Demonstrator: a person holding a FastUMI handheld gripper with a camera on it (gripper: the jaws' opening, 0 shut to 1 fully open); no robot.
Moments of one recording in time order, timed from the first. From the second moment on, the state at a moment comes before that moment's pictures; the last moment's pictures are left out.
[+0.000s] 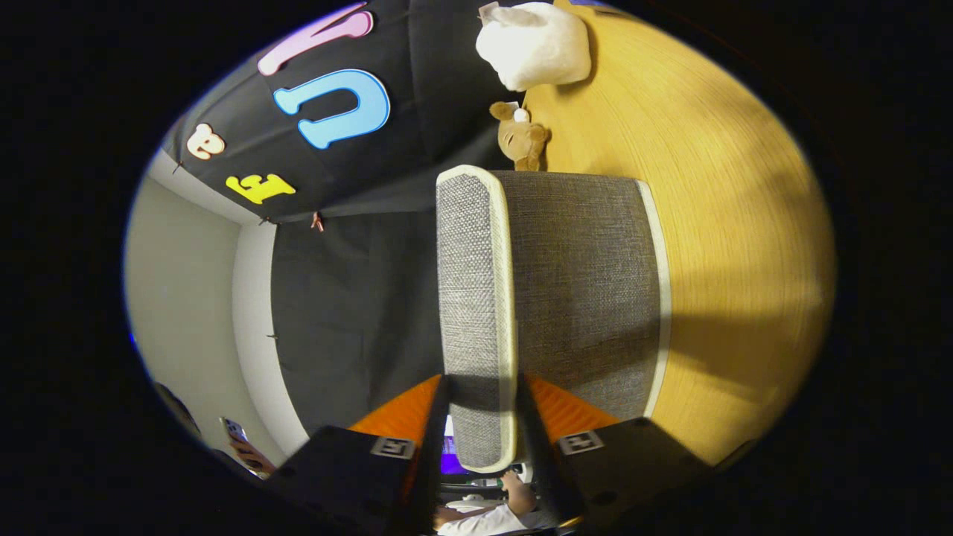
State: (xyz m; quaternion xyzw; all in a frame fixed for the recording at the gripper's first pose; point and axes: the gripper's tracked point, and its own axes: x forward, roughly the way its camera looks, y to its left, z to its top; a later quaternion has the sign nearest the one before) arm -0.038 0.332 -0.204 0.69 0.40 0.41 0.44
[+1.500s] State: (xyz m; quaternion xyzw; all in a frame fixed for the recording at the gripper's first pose) arm 0.025 0.373 0.005 0.57 0.28 0.42 0.64
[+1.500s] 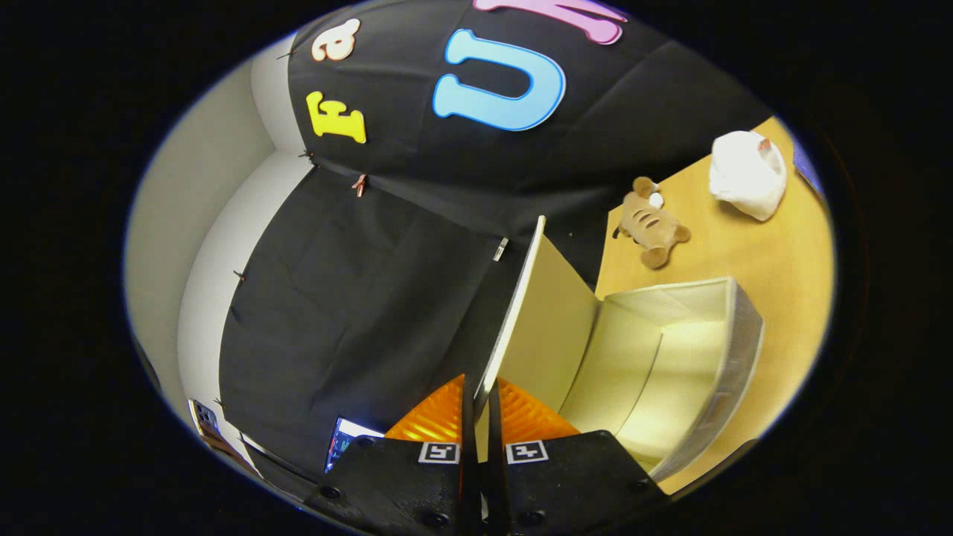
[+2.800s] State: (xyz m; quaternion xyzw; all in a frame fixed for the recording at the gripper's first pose) arm 0.031 0.428 0.028 0.45 0.24 0.41 0.76
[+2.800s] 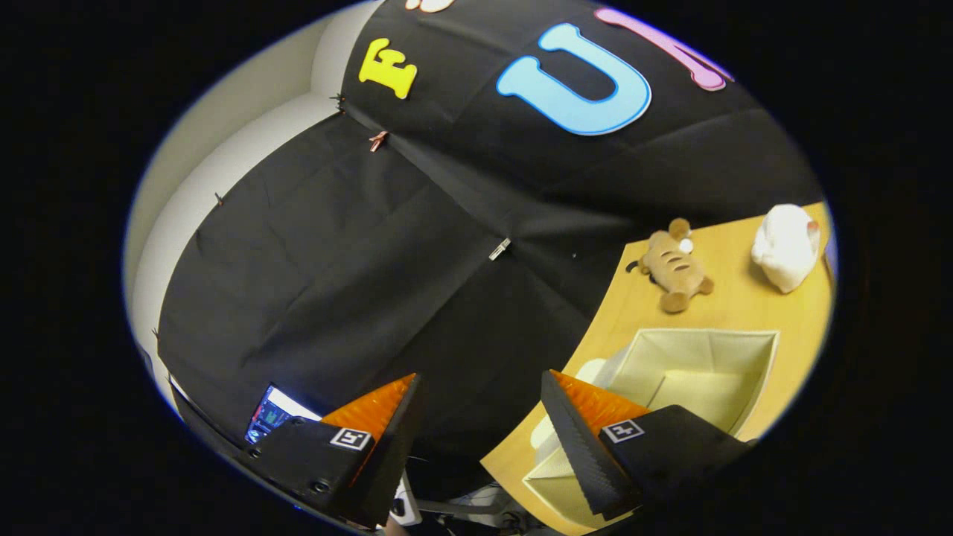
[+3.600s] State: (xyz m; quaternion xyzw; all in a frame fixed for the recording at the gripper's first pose) arm -0.035 0.207 -0.070 0.27 0.24 0.25 0.90
